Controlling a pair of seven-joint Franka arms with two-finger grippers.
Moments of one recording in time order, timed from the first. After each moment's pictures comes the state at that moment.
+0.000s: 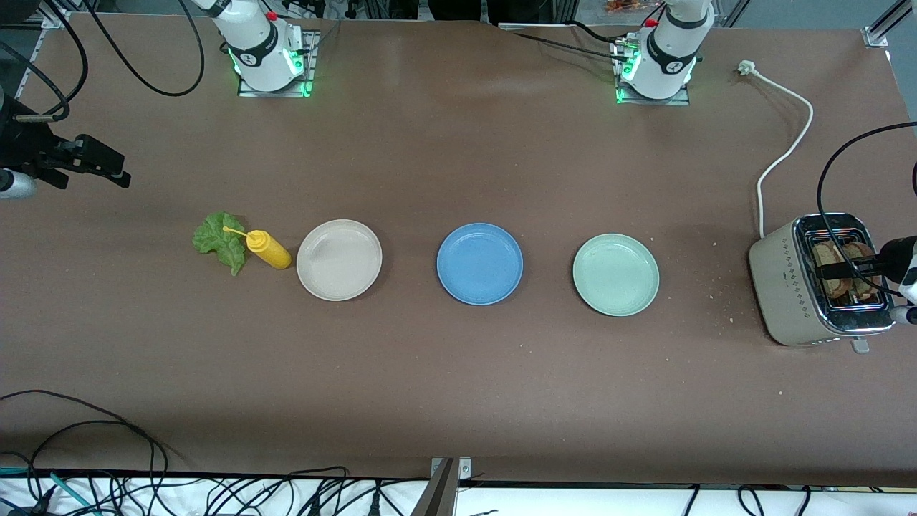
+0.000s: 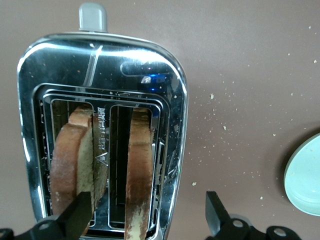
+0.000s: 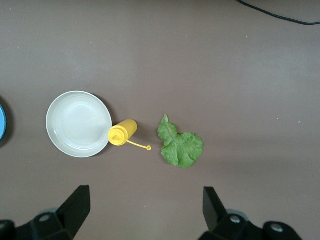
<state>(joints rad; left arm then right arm) 0.41 0.50 -0.14 -1.45 0.10 1.73 0.06 -0.02 0.03 0.02 -1.58 0.02 1.61 -0.02</state>
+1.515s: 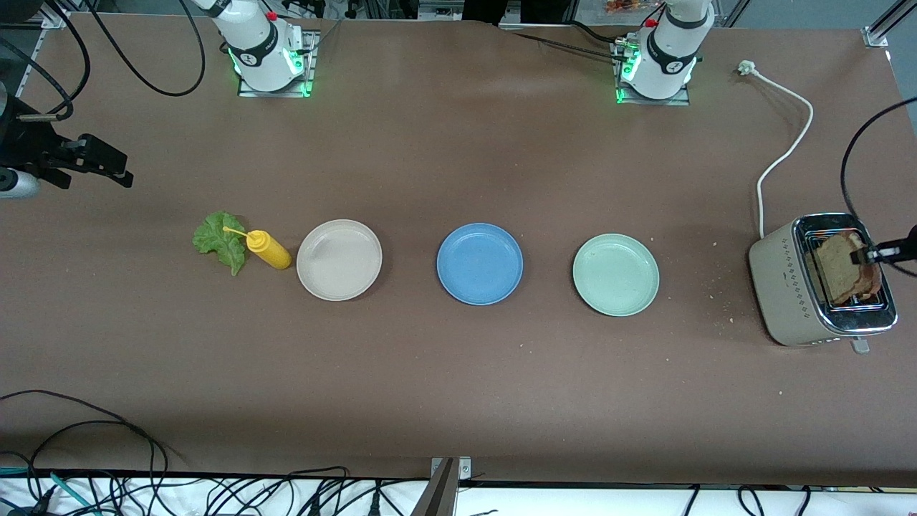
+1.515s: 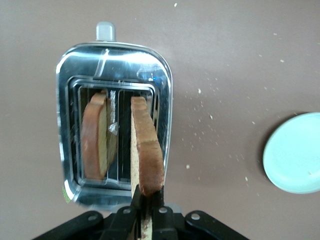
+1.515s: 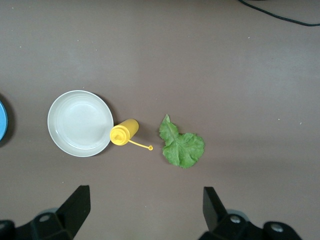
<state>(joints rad) 0.41 0.41 -0.17 -1.39 0.10 1.61 0.06 -0.02 0.03 0.03 -1.58 0.02 1.61 -0.02</state>
